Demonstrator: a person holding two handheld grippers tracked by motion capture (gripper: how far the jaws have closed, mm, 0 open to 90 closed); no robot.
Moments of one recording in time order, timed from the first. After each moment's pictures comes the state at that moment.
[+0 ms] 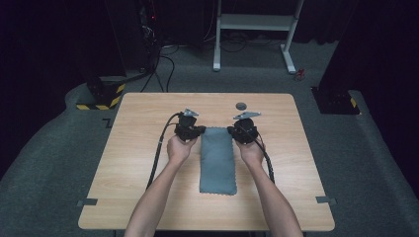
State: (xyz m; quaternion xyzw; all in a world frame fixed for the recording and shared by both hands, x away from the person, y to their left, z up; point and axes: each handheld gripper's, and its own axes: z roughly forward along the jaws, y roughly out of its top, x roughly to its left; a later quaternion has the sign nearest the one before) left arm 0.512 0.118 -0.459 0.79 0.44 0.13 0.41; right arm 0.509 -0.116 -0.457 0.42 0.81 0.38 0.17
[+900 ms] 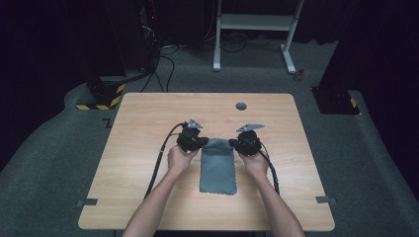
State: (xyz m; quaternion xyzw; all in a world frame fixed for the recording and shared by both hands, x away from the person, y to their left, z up) left arm 0.479 0.109 -0.475 0.82 0.40 0.12 0.39; right arm 0.481 -0.130 -0.482 0.40 0.82 0.38 0.13
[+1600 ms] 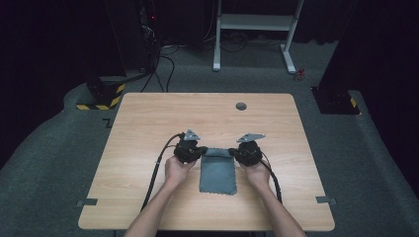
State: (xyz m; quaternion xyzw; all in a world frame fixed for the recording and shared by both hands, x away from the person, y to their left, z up) left arm 0.445 0.116 -0.486 0.82 0.39 0.11 0.41; right arm 0.454 -0.134 -0.495 0.37 0.84 0.38 0.12
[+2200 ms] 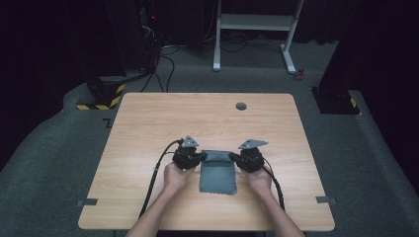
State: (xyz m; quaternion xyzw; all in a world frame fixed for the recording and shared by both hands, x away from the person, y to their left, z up) left arm 0.427 0.117 -0.494 0.82 0.38 0.10 0.42; right arm 0.432 -0.139 -0.496 0.36 0.84 0.40 0.12
